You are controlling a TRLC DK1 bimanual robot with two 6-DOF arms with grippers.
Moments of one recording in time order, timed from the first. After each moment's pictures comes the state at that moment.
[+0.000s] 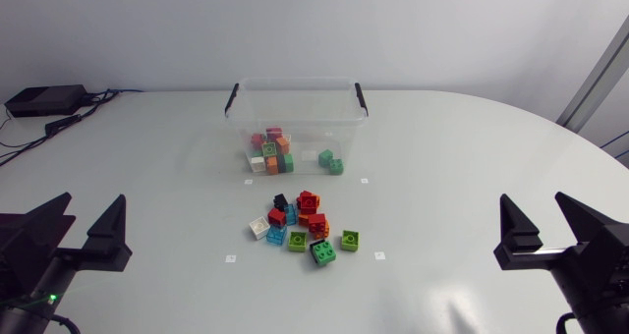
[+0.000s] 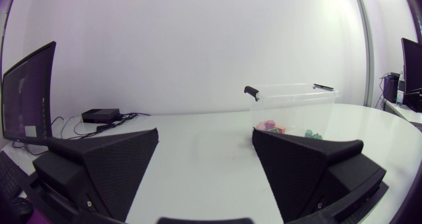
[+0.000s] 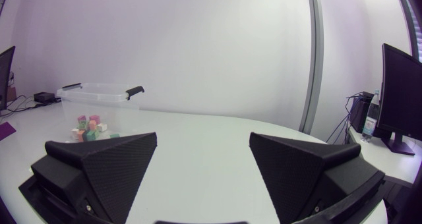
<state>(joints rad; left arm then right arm) -0.02 0.06 0.03 -0.01 -0.04 0.07 0.00 0.06 0.03 -0.01 0.03 -0.05</state>
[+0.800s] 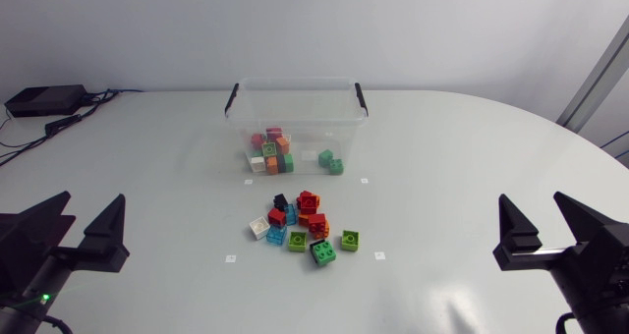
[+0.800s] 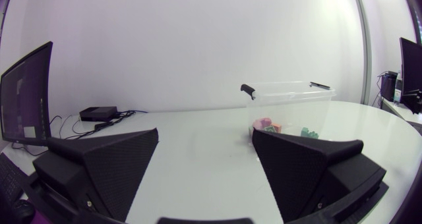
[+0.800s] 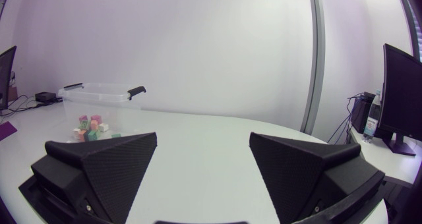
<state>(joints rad) -0.04 0.07 0.09 -0.09 -0.04 0.07 0.00 0.06 0.03 -0.01 0.02 -0.05</state>
